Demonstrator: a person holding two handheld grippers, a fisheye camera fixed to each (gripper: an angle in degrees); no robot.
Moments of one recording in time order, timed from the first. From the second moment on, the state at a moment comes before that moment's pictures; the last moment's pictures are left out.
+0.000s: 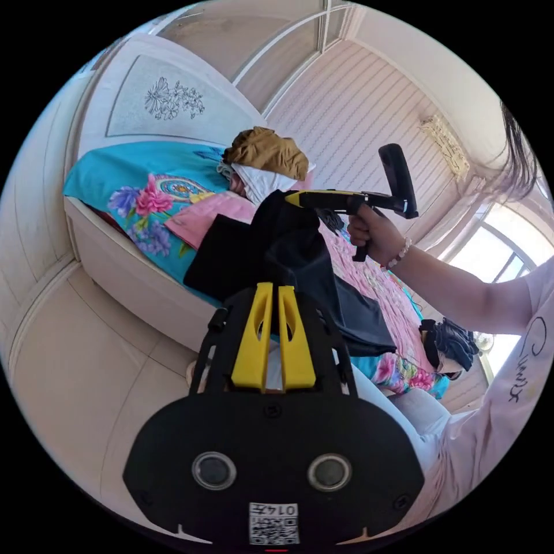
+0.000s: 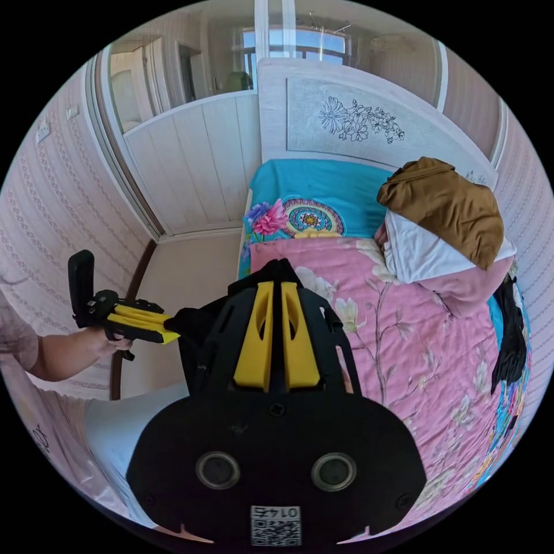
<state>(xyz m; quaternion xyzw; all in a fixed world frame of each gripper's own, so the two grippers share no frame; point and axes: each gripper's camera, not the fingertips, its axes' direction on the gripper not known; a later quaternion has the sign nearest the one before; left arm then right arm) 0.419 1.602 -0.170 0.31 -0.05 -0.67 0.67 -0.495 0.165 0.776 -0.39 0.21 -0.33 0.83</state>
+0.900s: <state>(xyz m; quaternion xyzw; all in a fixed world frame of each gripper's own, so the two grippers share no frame) 0.282 1.573 -0.112 0.12 -0.02 -0.65 0.75 -0.301 0.236 0.334 -0.23 0.41 0.10 0.88</state>
